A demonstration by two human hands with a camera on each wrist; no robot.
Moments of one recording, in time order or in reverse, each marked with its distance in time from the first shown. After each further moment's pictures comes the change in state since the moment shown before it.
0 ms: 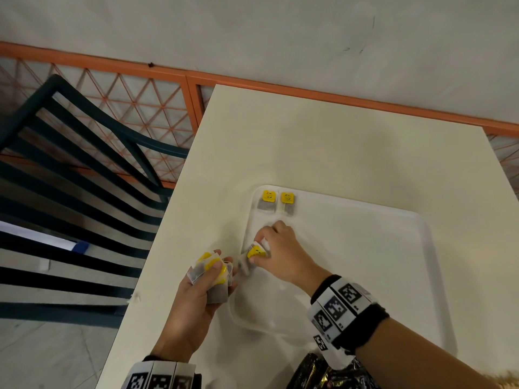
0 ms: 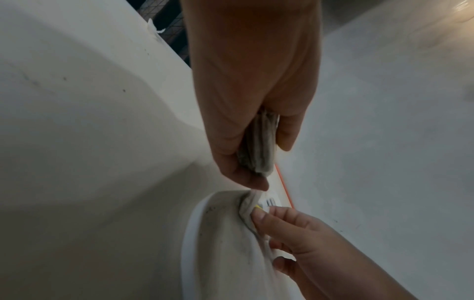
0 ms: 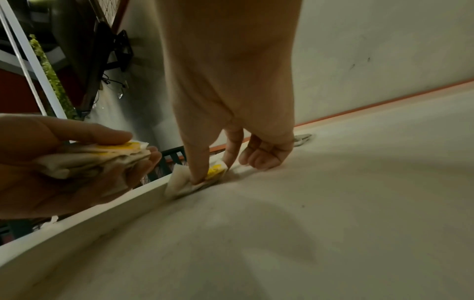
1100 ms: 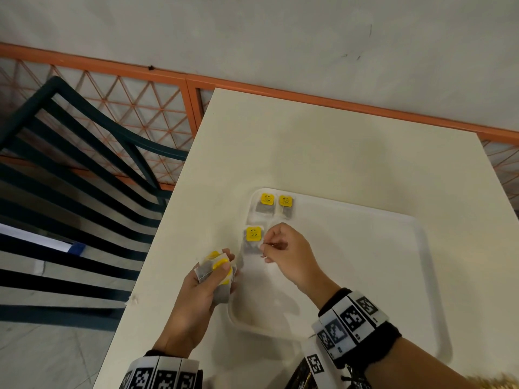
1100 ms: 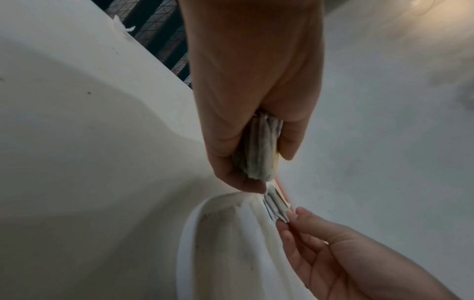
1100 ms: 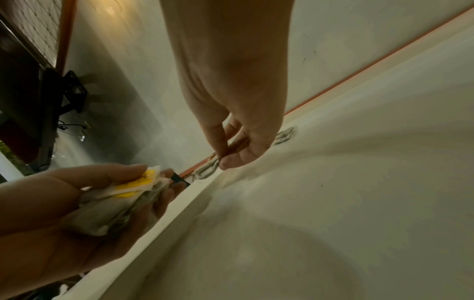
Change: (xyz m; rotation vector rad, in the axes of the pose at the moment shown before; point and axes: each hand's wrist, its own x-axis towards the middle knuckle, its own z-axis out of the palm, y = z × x) left_hand 0.004 0.001 0.005 0.180 -0.074 0.032; right_hand -0.013 0.002 -0.002 0.830 0.228 0.108
